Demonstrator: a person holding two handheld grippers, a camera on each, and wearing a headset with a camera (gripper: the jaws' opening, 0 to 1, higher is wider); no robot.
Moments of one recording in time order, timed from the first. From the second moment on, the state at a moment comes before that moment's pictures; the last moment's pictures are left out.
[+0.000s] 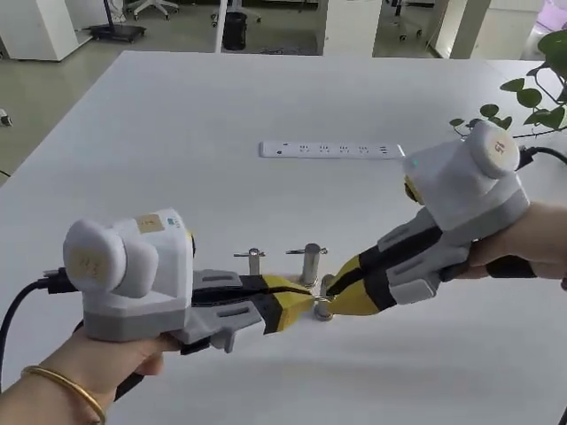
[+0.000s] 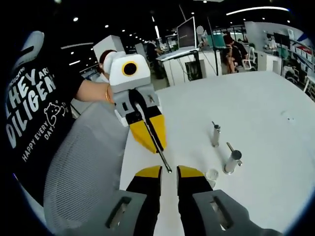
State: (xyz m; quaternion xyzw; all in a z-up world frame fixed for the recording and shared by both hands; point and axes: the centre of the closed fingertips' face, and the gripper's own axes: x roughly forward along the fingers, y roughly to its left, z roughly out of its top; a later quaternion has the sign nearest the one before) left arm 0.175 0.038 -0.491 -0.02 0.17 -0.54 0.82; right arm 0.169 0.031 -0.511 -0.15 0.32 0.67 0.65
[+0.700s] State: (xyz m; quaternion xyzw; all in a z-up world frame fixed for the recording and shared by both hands) left arm 0.164 0.032 -0.490 -0.01 0.16 -0.58 0.80; right arm 0.152 0.031 -0.513 -0.16 0.32 0.70 0.62
